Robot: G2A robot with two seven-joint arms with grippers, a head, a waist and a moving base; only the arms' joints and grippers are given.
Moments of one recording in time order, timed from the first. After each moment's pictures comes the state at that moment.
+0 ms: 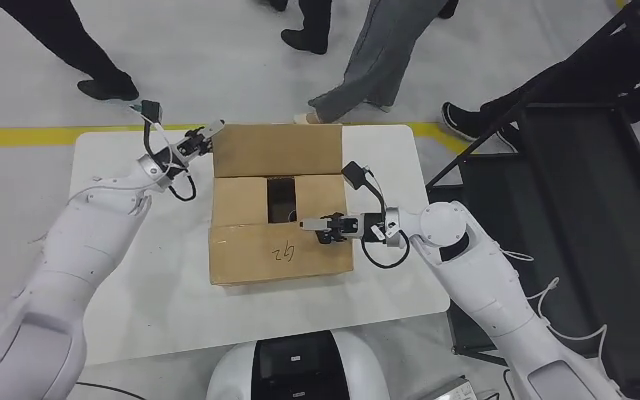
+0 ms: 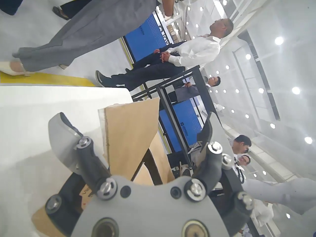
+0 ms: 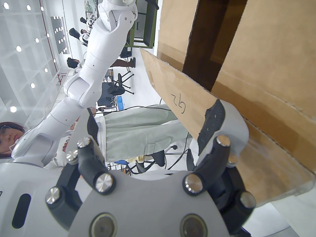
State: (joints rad) left arm 0.54 -1.12 -0.67 -0.68 -0.48 -0.80 -0.57; right arm -1.17 -1.08 1.14 -1.65 0.18 -0.04 1.00
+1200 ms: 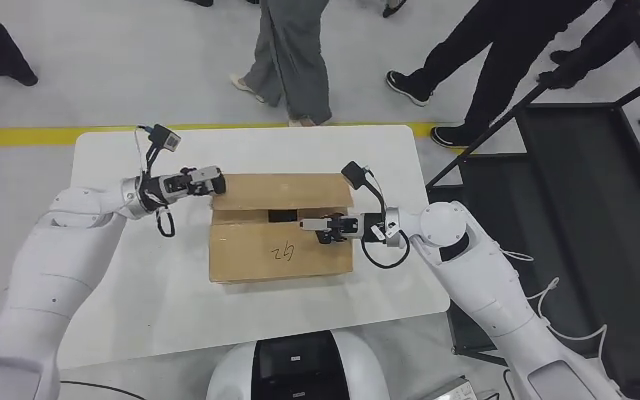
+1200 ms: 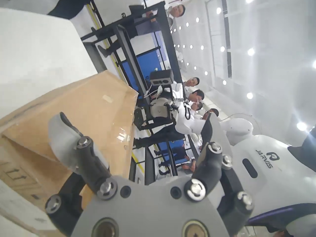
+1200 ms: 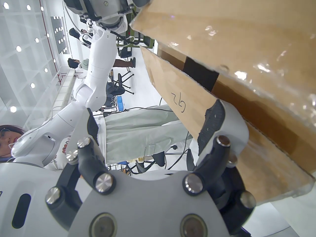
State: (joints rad) left arm 0.75 -0.98 -0.94 -1.02 -0.67 -0.59 -1.23; right arm -1.17 -1.08 1.14 -1.65 0.18 -0.04 1.00
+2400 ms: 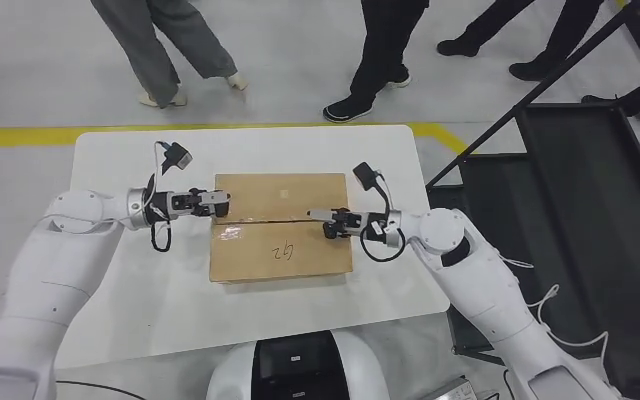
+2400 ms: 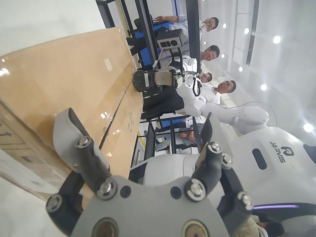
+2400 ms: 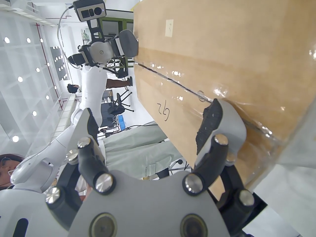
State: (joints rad) left arm 0.80 -0.96 -0.99 -1.09 -0.56 -0.47 -1.33; right arm -1.21 -1.08 1.15 -1.62 0.16 0.00 0.87
